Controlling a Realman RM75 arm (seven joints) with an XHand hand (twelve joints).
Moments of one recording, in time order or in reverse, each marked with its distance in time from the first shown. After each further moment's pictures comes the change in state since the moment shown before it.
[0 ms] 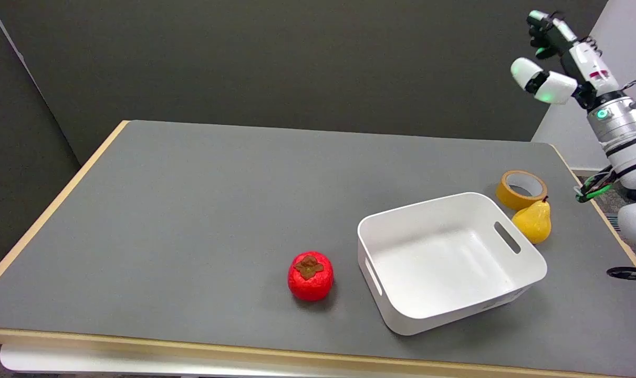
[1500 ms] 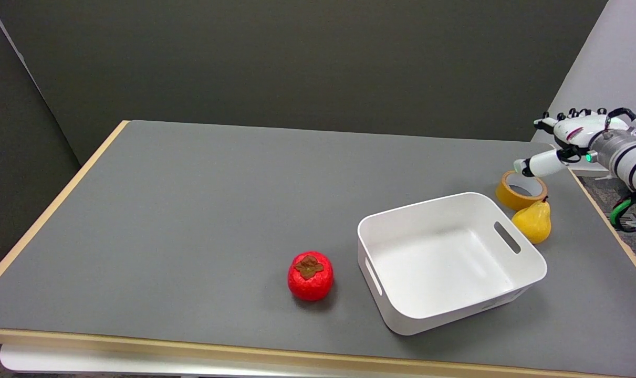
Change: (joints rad) arm -0.332 0.063 0.279 0.556 -0.334 -1.151 -0.479
